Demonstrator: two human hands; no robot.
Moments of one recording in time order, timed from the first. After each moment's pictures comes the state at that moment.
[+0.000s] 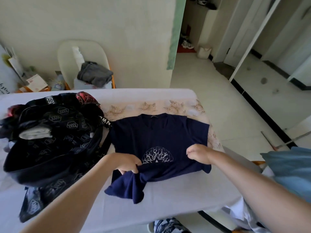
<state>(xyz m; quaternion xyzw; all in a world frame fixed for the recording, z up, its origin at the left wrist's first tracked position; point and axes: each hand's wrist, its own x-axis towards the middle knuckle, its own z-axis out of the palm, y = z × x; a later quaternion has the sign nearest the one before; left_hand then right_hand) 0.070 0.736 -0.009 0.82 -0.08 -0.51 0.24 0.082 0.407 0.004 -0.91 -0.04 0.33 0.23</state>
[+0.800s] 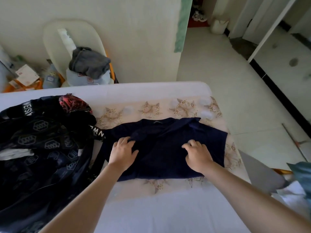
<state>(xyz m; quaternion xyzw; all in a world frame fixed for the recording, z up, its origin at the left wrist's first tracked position) 0.193 0.741 -0.093 0.99 -0.03 -0.10 0.10 0.196 0.425 -0.103 -0.98 -0.11 0.16 0.03</state>
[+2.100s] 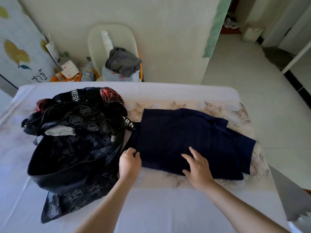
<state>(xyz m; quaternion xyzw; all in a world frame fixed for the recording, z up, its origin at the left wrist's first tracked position) 0.108 0.781 -0.081 0.89 0.30 -0.01 0.34 0.129 0.508 -0.129 -0.97 -0.14 0.09 0.19</state>
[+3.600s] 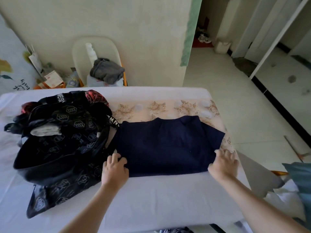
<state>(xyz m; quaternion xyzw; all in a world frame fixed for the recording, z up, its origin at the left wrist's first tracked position) 0.030 0.774 -0.099 0.99 0.08 -0.04 0.08 0.080 0.369 -0.082 -0.98 0.15 0.08 0.02</state>
